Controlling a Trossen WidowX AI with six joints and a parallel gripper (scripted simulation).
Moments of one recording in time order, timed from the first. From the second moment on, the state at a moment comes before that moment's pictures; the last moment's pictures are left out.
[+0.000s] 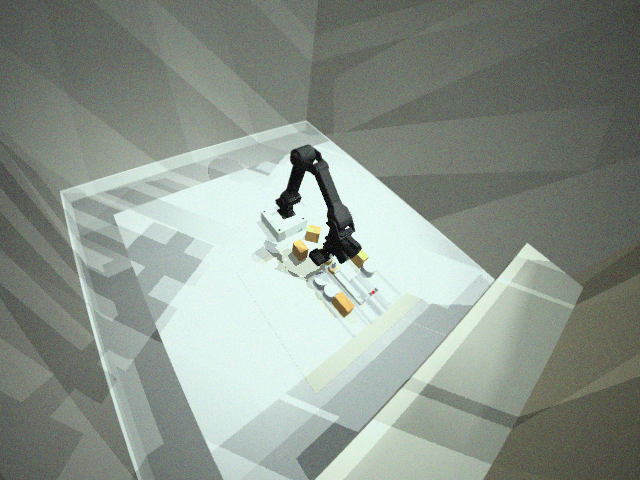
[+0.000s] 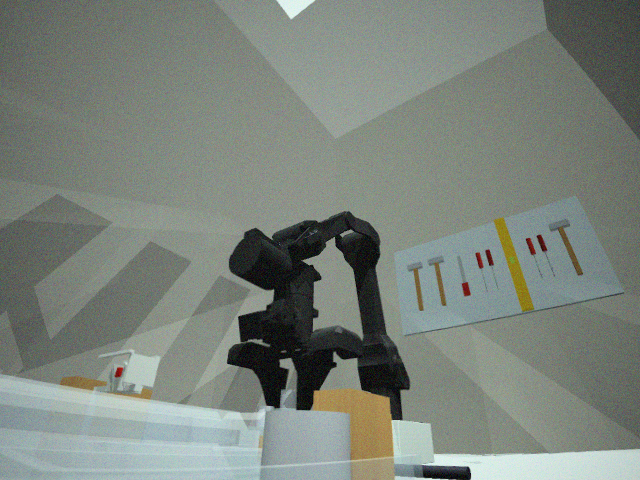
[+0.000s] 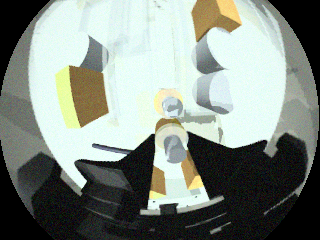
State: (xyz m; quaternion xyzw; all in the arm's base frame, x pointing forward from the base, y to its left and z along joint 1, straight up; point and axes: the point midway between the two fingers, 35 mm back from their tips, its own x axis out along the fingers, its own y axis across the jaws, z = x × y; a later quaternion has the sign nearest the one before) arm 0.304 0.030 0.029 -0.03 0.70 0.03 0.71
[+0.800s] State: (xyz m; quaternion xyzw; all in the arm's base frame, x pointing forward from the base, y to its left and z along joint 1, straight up) arm 0.307 0.030 0.029 -0.03 0.71 0.03 0.70
